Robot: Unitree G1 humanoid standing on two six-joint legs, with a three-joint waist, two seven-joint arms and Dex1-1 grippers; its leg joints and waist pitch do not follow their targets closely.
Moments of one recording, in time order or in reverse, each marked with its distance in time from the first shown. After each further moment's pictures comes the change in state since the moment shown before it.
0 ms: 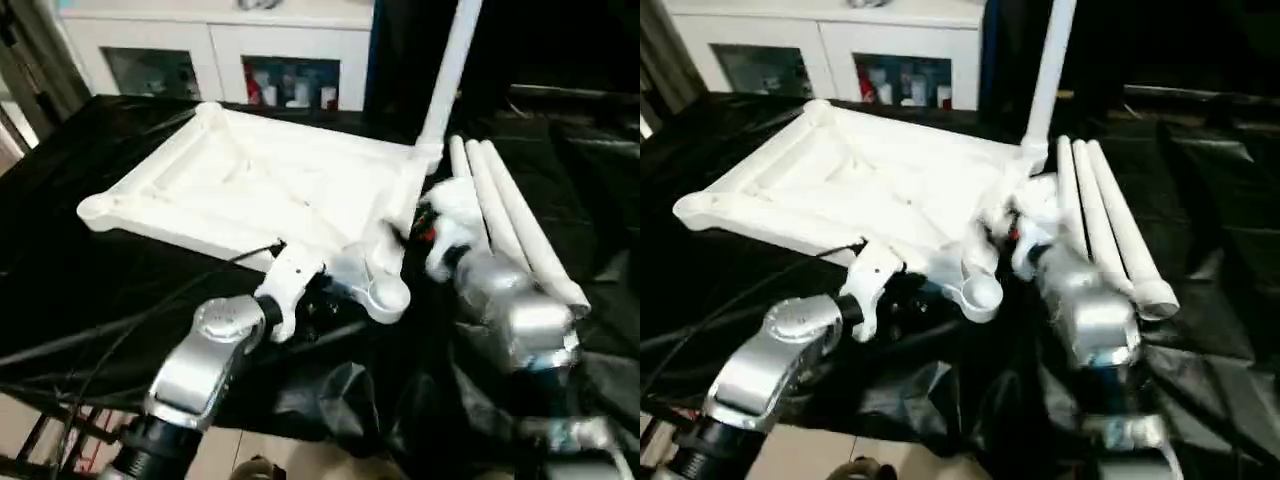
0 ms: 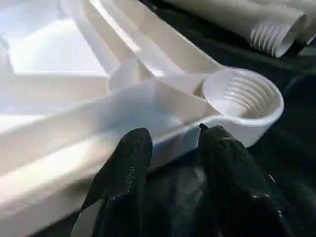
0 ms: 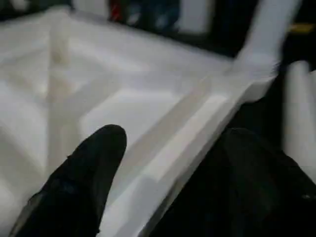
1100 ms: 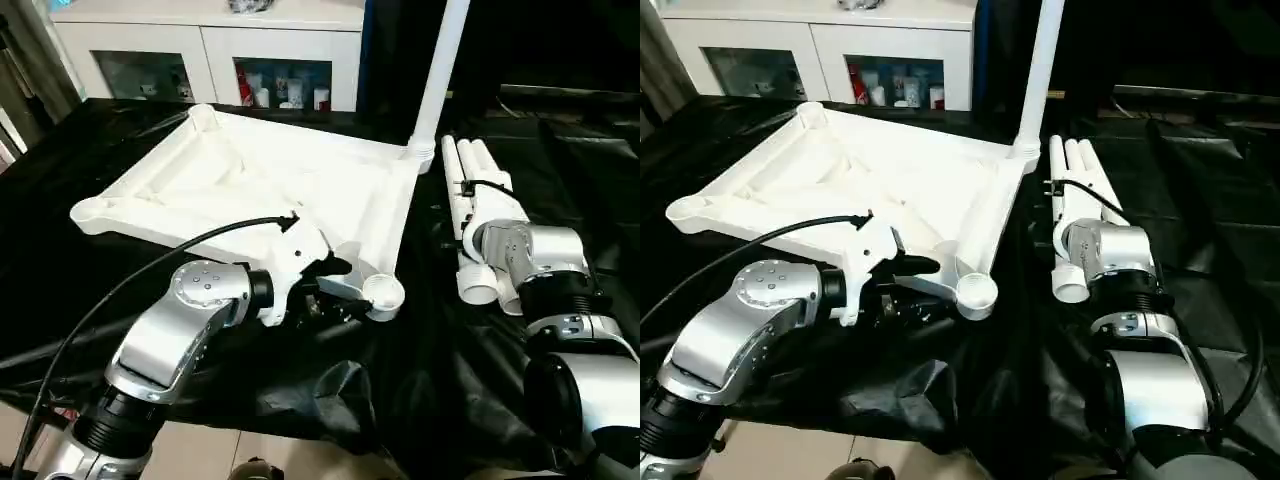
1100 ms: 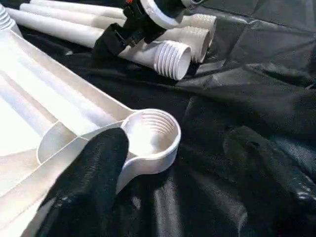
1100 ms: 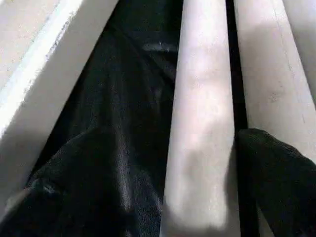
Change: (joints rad) left arm -0.107 0.161 -0.066 -0.165 -0.154 0.125 -0.249; right arm -0.322 -0.079 -0.113 0.649 -0.027 0.165 -0.187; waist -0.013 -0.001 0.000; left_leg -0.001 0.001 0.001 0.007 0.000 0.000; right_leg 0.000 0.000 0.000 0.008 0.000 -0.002
